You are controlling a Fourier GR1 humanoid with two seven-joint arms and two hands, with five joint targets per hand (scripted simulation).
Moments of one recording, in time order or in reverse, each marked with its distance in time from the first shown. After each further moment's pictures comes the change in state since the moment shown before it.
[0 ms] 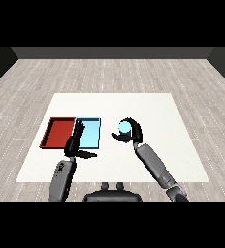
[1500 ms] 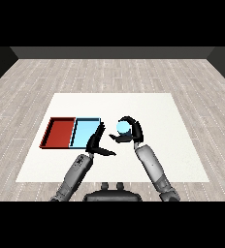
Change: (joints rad) left arm -0.188 -0.017 -0.280 0.298 0.151 0.229 -0.008; right arm 0.053 0.110 -0.132 -0.172 0.291 0.207 0.129
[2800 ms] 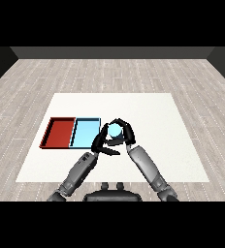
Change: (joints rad) left arm -0.091 0.000 -0.091 0.156 0.136 0.061 -0.087; right arm -0.037 0.028 0.119 0.040 -0.085 -0.056 -0.051
